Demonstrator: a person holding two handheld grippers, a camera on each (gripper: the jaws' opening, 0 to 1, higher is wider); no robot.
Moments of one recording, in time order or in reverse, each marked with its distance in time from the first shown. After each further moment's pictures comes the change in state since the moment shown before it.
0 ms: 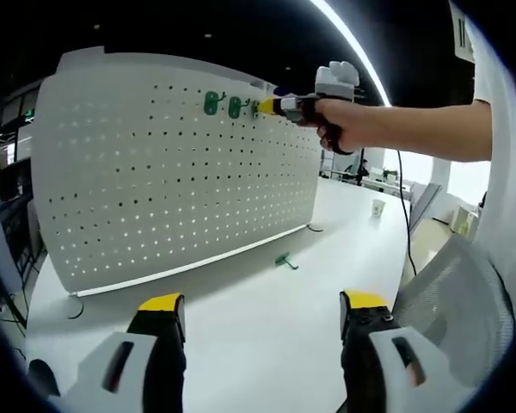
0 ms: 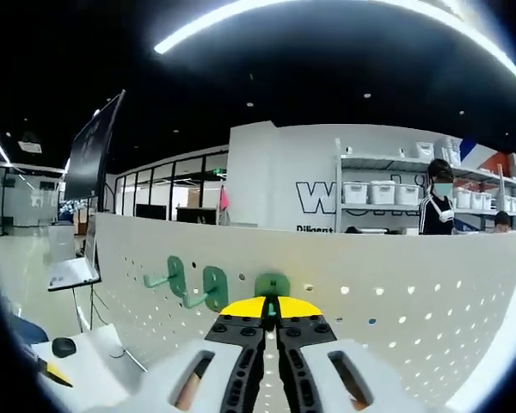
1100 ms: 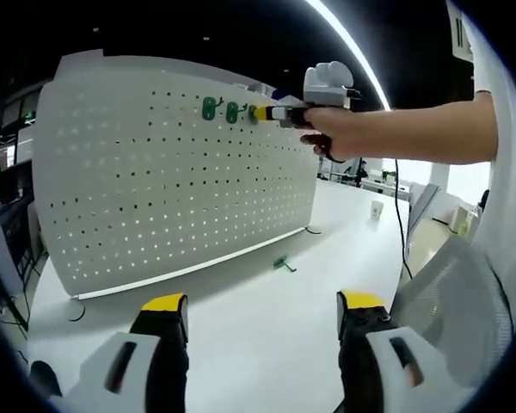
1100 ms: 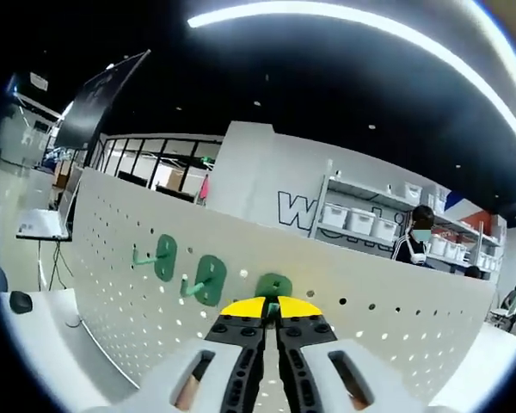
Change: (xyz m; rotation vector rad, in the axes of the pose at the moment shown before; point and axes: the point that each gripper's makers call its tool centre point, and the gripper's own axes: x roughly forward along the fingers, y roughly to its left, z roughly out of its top) left arm -0.004 -0.003 0.004 0.009 -0.012 -0.002; right arm -0.001 0.000 0.000 -0.223 -0.039 -0.107
